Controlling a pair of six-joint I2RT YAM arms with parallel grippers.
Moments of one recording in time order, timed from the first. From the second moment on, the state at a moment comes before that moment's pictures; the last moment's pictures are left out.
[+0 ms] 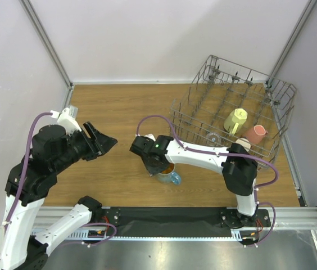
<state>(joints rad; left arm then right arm) -0.47 0.75 1.38 -1.08 0.05 -0.73 1.15 1.92 1.58 -0.94 0.18 0.64</state>
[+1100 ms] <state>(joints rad) -0.71 1.09 1.06 -0.93 0.05 -0.87 0.77 1.13 1.54 -1.16 0.16 0.62</state>
